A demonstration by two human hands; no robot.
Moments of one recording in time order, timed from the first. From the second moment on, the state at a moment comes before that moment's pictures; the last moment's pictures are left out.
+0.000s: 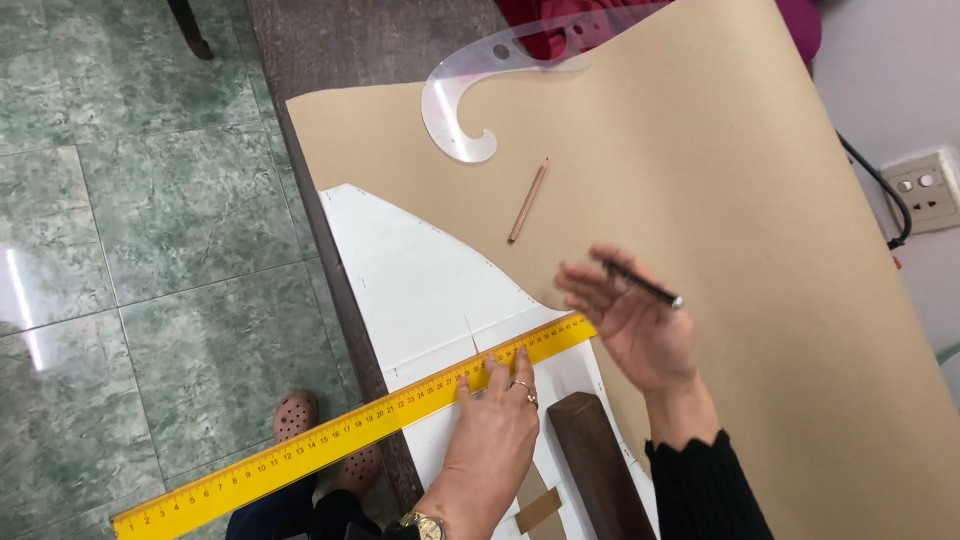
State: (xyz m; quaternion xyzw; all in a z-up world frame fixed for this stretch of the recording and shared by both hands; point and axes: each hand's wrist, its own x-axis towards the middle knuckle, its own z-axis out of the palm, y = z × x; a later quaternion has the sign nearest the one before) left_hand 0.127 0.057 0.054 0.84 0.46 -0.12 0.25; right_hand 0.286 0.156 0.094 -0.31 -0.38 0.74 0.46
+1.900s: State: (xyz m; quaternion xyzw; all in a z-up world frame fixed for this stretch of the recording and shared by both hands) left_hand 0.161 0.053 0.033 0.86 0.47 -0.14 0.09; right_hand 0.329 0.161 0.075 -0.67 -0.52 0.45 0.28
